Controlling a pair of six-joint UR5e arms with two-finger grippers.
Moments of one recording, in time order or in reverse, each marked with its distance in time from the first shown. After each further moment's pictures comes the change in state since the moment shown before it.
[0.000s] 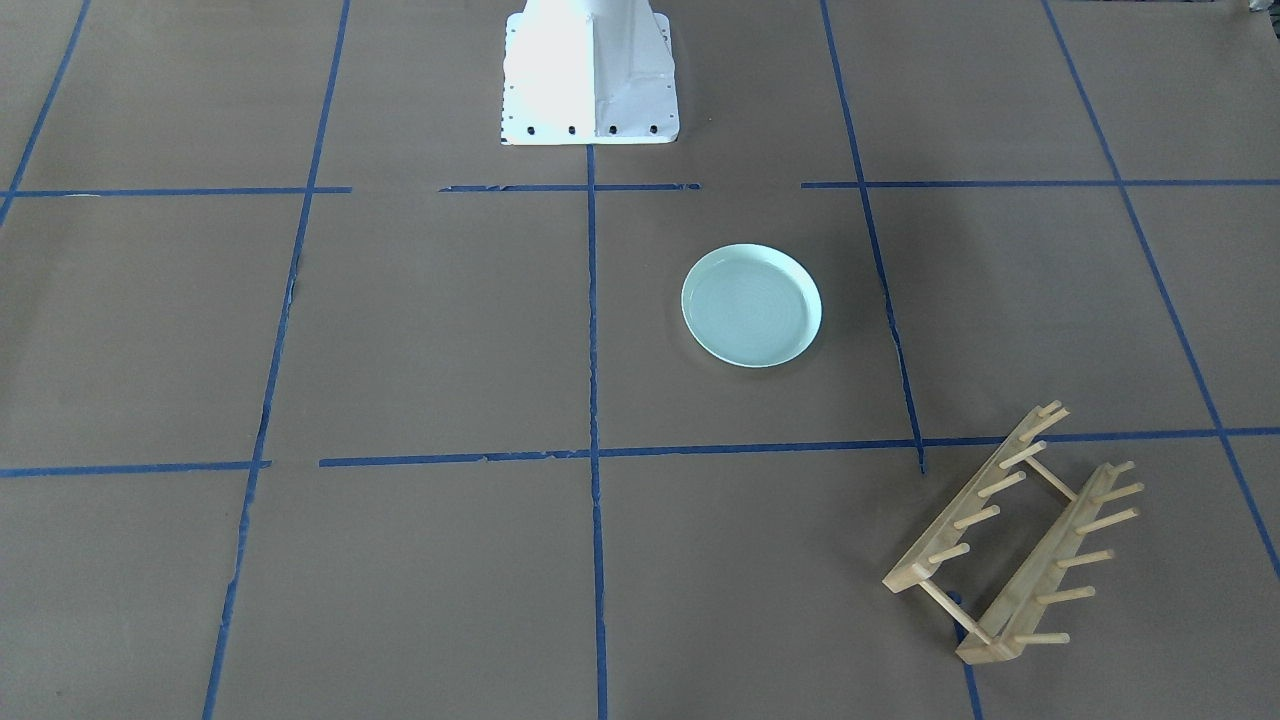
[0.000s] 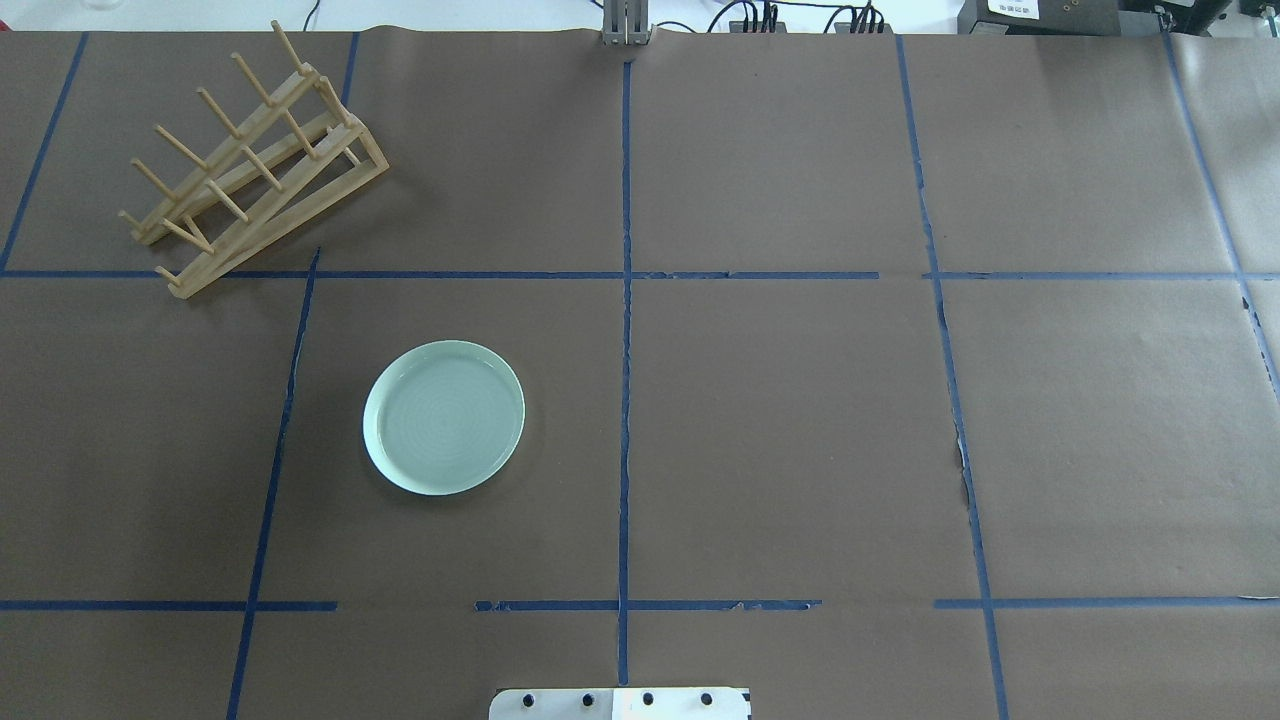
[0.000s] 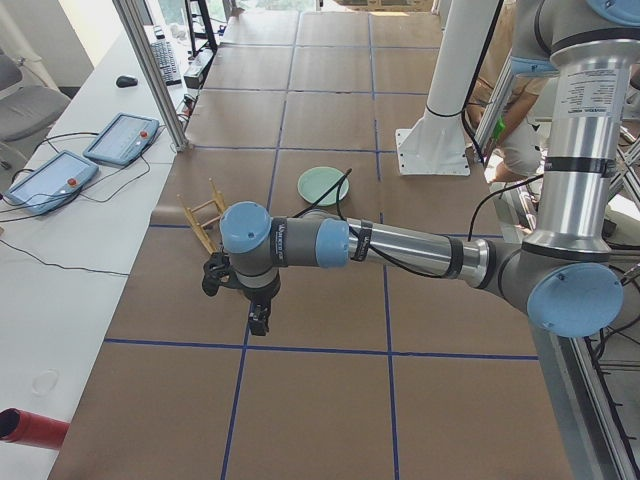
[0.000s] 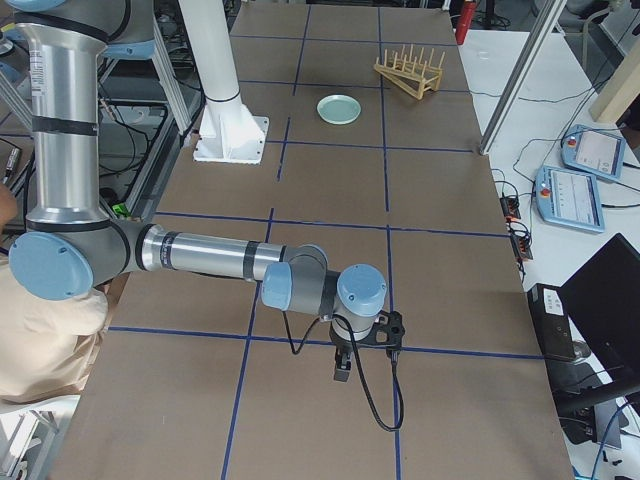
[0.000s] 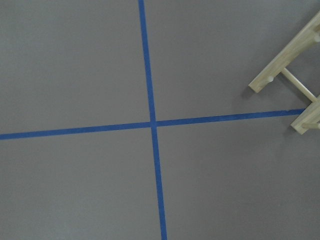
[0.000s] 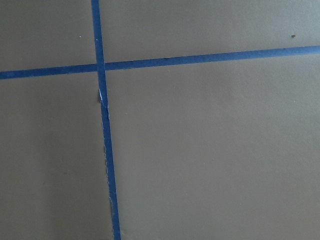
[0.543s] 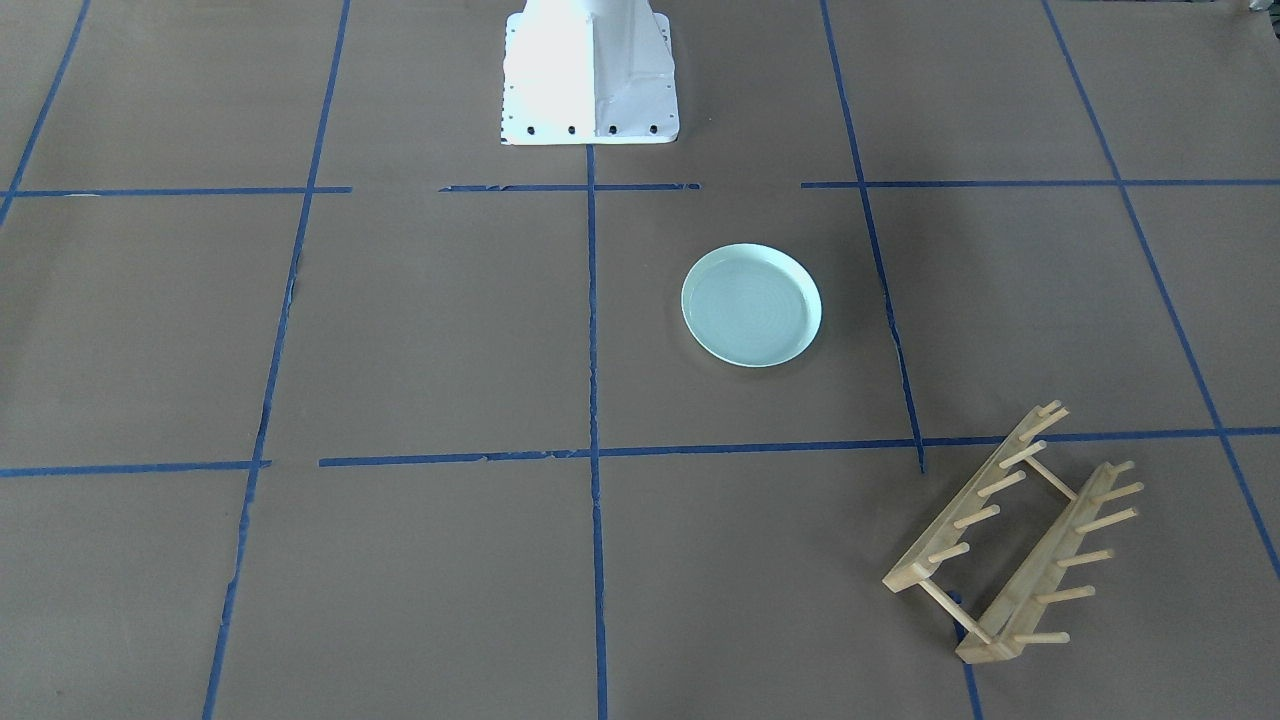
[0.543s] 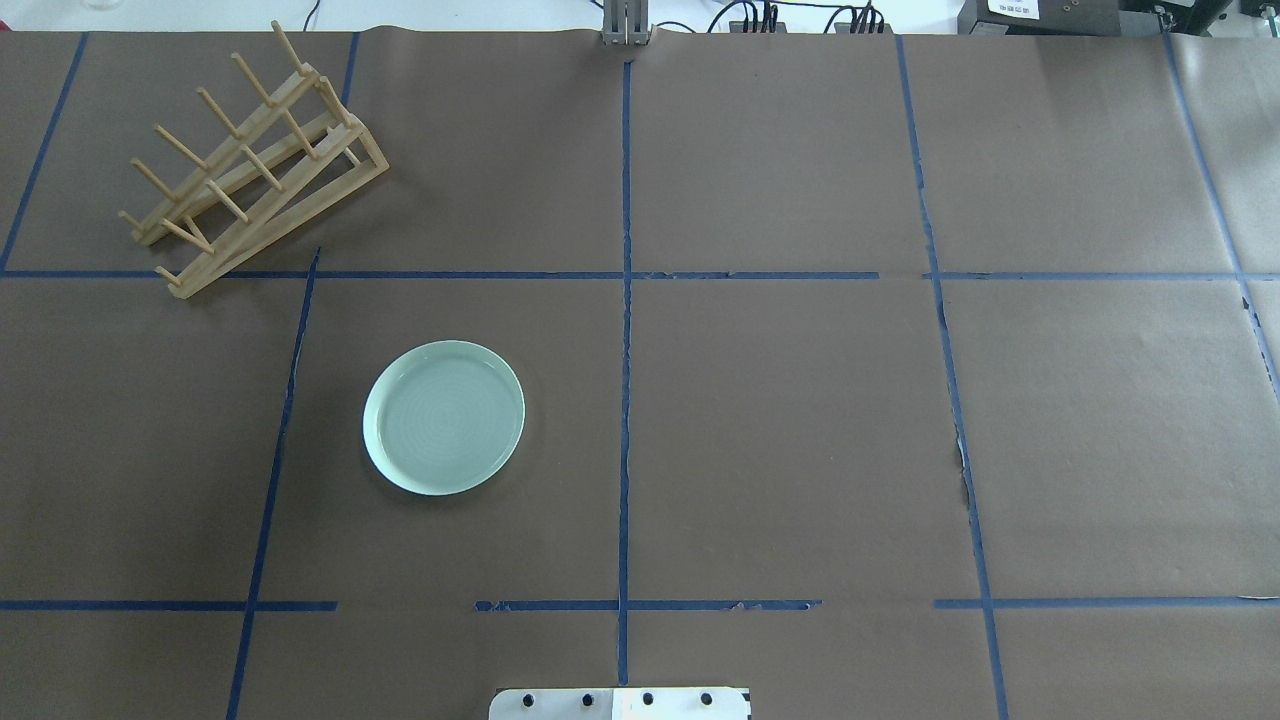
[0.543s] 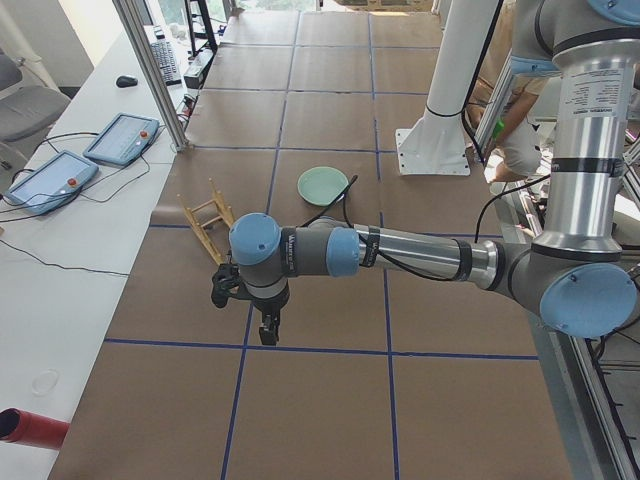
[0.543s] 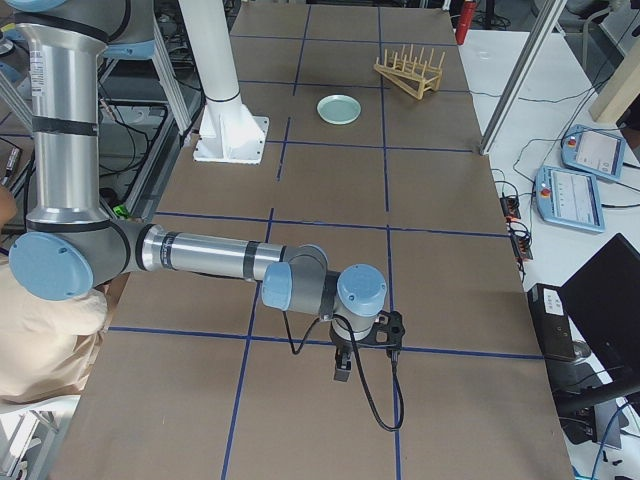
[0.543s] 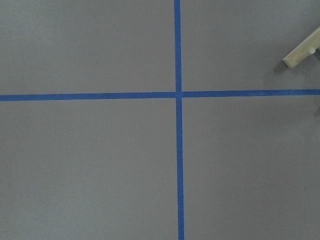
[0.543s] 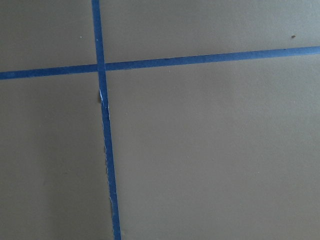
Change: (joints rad) left arm -0.001 0.021 -0.013 -0.001 0.007 -0.001; right arm 0.000 0.000 0.001 0.000 0.000 0.000
